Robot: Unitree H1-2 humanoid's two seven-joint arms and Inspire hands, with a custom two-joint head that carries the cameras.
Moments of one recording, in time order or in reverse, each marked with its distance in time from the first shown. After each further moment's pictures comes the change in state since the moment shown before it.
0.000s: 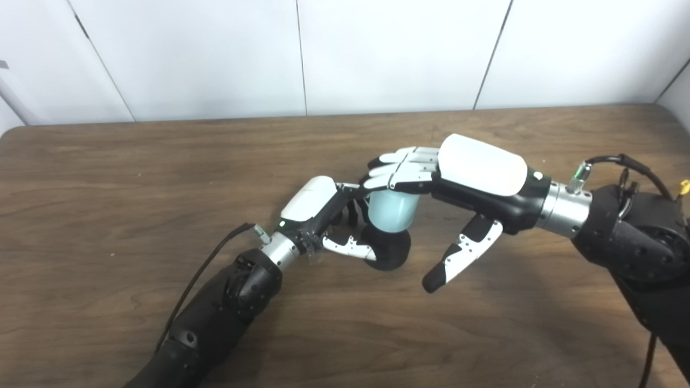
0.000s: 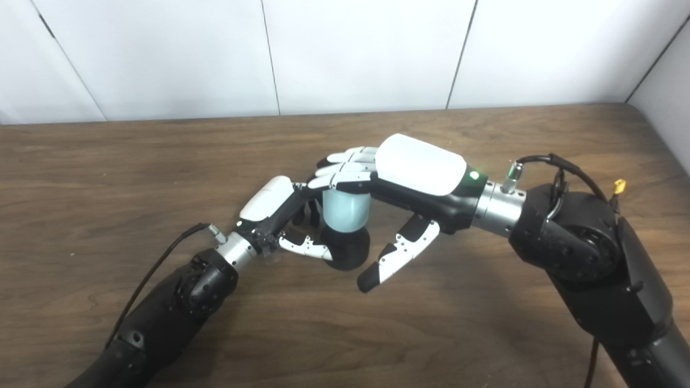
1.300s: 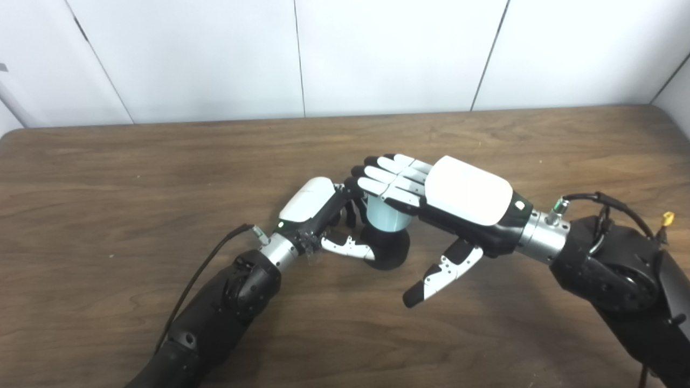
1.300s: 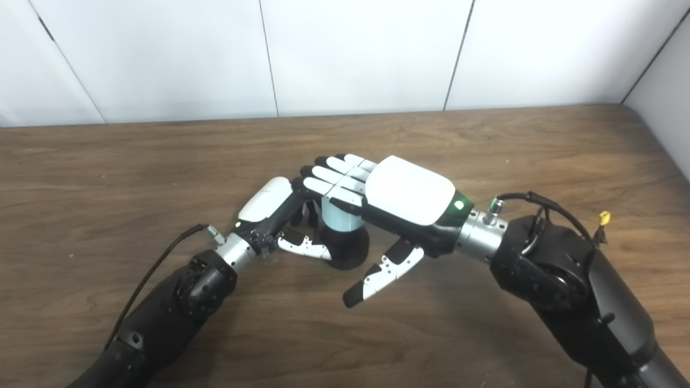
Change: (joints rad) left arm 0.006 0.001 0.007 -0.003 0.000 0.011 -0.004; right arm 0.094 0.028 0.108 0.026 -0.230 -0.031 -0.162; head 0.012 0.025
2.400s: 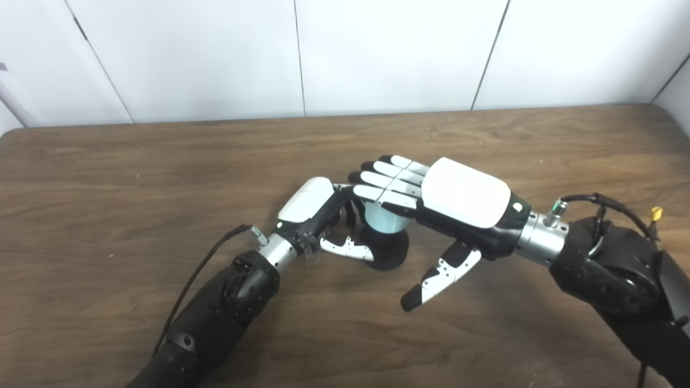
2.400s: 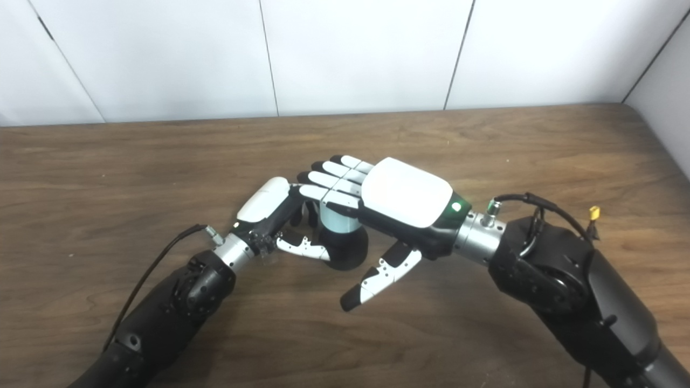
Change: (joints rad) left arm 0.007 0.005 0.009 -0.024 -0.002 0.002 -0.001; right arm -0.012 -0.041 0.051 -0.042 0.000 0.054 -0.011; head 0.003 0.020
